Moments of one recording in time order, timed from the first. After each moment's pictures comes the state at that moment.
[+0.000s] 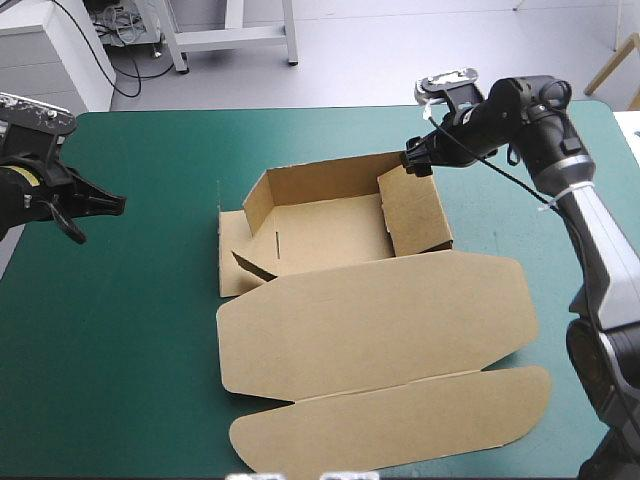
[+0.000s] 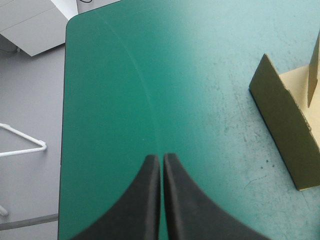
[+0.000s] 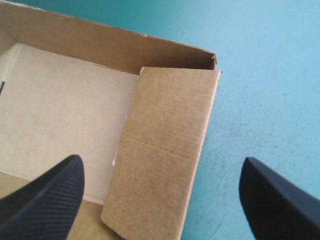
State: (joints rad) left arm -0.06 1.21 -1.54 0.14 1.14 0.14; right arm 0.24 1.79 -1.95 0.17 1.18 -0.17
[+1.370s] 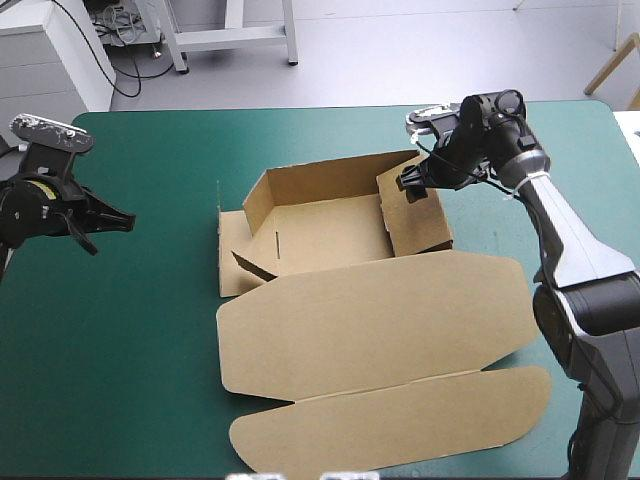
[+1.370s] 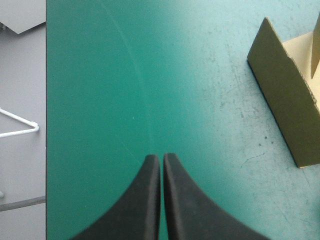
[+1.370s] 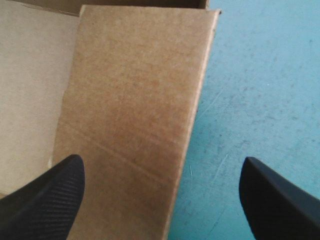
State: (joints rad) left arm -0.06 1.21 -1.44 0.14 1.13 0.14; right arm 0.24 1.99 -1.96 0.10 1.23 -0.14
